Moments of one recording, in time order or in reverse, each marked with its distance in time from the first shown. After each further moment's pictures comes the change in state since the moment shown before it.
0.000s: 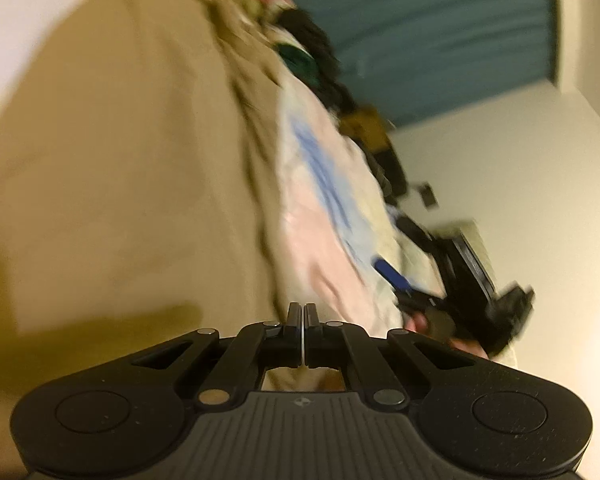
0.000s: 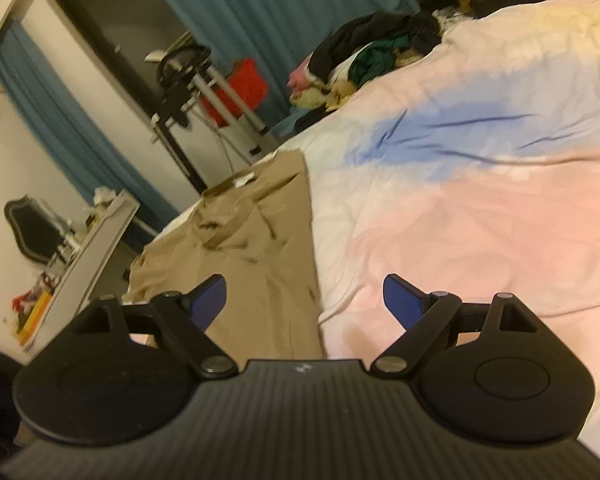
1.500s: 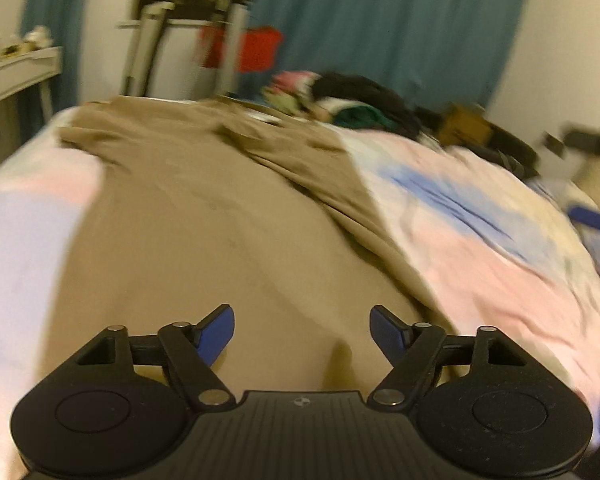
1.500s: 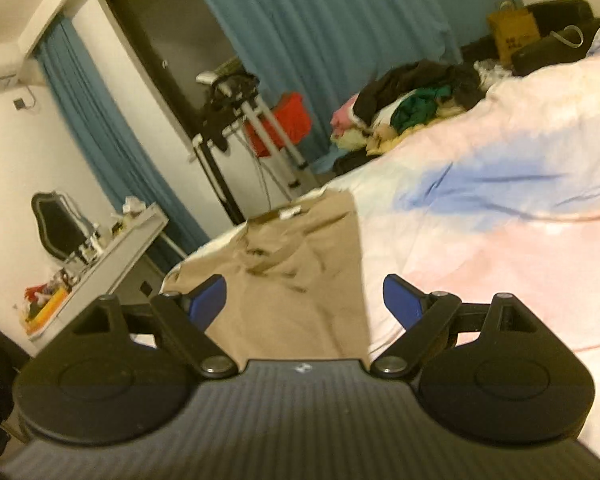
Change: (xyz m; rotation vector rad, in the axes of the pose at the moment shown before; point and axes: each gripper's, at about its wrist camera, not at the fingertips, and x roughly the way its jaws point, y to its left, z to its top) left arm 0.069 -0.077 -0.009 0.576 -0.211 0.545; right arm -0.040 0.043 0.003 -0.102 -0.165 0.062
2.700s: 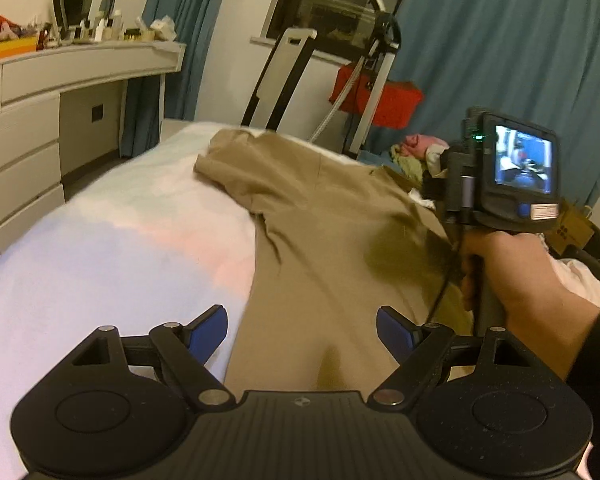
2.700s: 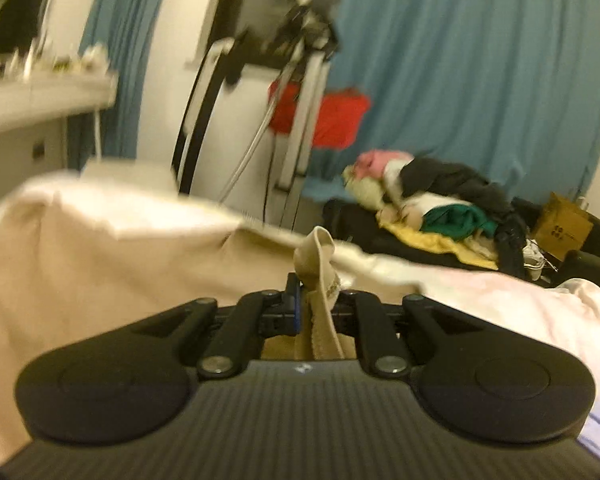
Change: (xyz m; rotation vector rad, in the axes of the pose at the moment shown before) left arm 0.028 0.149 0.067 -0.291 -0.133 0.267; right arm 0.391 0.173 -0.044 -0.739 0.033 -0.269
